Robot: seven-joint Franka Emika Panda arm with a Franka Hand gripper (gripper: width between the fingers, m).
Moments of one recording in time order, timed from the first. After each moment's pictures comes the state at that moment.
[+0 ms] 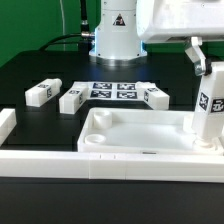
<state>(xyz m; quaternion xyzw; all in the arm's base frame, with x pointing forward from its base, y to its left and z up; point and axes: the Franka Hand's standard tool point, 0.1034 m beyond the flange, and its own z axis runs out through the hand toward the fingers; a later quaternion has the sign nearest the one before) 0.634 0.097 0.134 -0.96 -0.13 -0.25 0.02</state>
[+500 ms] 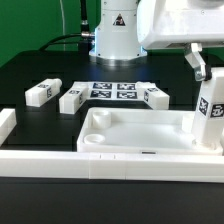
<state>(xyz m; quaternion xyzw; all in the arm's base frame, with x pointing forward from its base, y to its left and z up) 0.634 0.099 0.131 -0.95 -0.13 -0.27 0.01</state>
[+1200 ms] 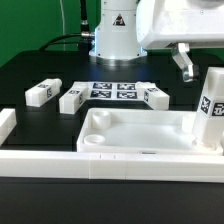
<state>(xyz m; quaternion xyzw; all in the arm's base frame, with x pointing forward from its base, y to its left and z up) 0.637 0.097 0.135 -0.95 -0.13 -0.27 0.01</state>
